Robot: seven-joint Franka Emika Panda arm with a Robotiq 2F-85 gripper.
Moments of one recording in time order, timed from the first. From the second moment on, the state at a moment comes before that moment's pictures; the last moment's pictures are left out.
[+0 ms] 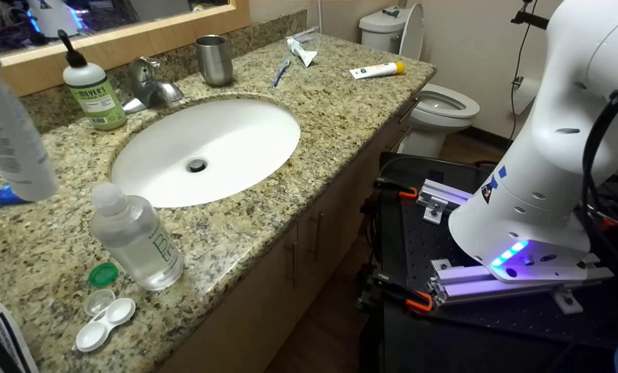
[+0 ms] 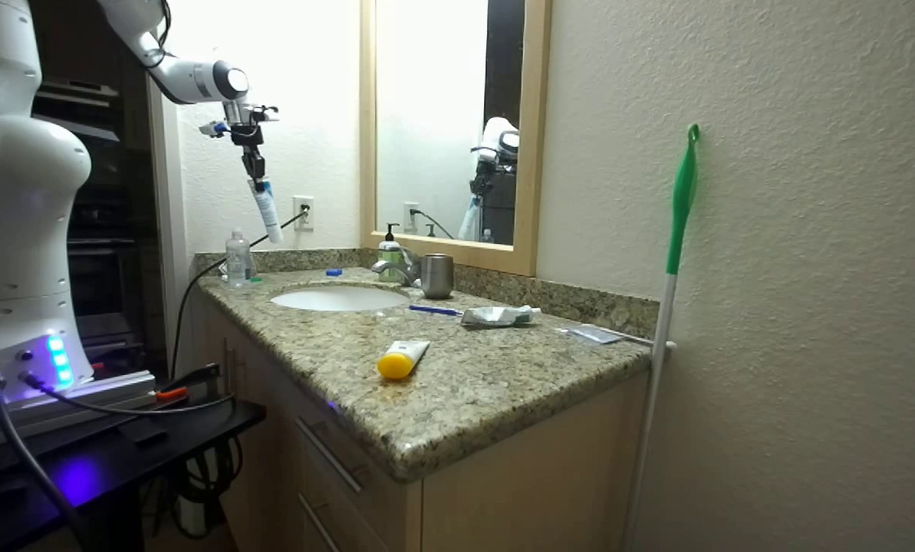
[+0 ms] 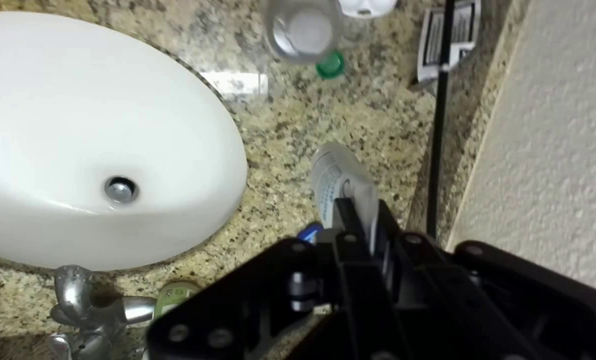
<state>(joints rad) 0.08 -0.04 0.23 -2.00 -0.06 2.22 0.76</state>
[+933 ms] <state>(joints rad) 0.13 0.23 0.11 -1.67 -0.07 2.03 1.04</state>
